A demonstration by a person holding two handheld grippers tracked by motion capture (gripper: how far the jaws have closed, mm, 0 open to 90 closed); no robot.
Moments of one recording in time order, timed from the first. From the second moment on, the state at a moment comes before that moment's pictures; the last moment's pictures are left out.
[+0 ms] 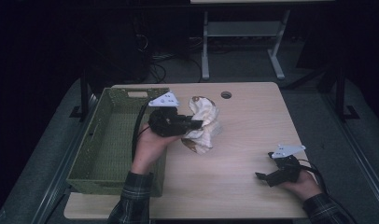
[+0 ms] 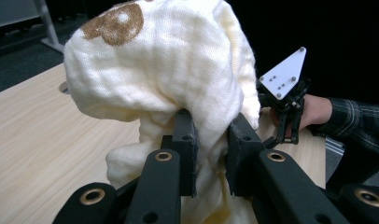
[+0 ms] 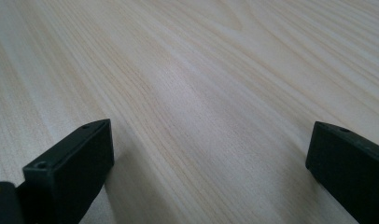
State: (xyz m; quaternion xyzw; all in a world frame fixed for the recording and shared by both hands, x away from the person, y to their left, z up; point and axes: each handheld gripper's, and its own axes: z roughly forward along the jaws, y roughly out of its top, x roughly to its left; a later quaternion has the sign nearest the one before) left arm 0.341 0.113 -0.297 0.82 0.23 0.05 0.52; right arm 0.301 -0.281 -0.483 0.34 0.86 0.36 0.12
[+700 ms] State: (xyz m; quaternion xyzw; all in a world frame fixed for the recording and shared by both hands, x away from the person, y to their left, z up) left arm 0.349 0.036 -0.330 0.84 0.21 0.03 0.50; right arm 0.301 -0.281 -0.483 0.34 0.86 0.36 0.12
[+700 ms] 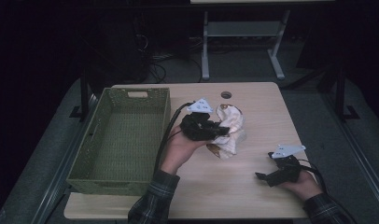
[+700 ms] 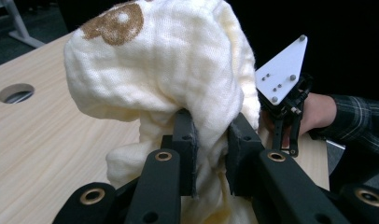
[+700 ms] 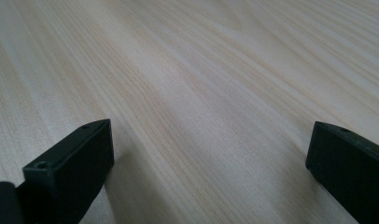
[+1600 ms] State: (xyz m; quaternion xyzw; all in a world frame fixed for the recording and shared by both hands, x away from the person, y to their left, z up) left arm 0.379 -0.034 -0.451 0.89 0.20 0.00 0.40; right arm 0.301 -0.281 -0.483 0.34 0.86 0.36 0.12
